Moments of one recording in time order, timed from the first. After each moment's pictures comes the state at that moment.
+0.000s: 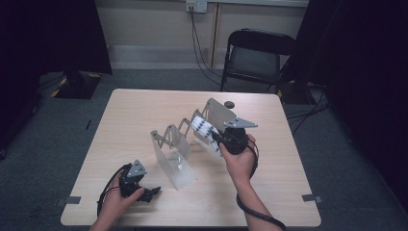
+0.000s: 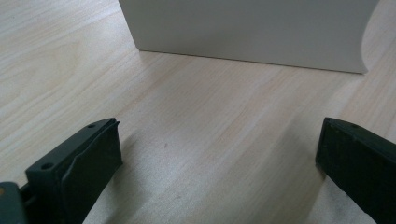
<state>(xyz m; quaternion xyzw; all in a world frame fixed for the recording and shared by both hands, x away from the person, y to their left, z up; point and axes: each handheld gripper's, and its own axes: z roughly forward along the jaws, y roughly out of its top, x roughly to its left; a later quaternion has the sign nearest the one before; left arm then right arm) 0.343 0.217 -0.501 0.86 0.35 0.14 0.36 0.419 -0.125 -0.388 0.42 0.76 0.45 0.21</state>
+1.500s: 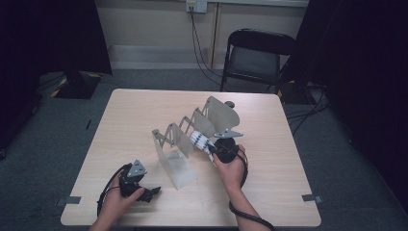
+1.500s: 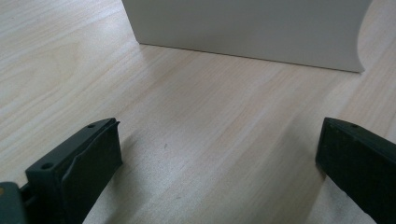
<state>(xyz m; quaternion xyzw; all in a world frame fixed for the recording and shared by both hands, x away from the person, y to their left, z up) 0.343 0.216 -0.501 0.86 0.34 0.14 0.36 0.428 -0.110 -0.449 0.44 0.79 0.38 0.19</state>
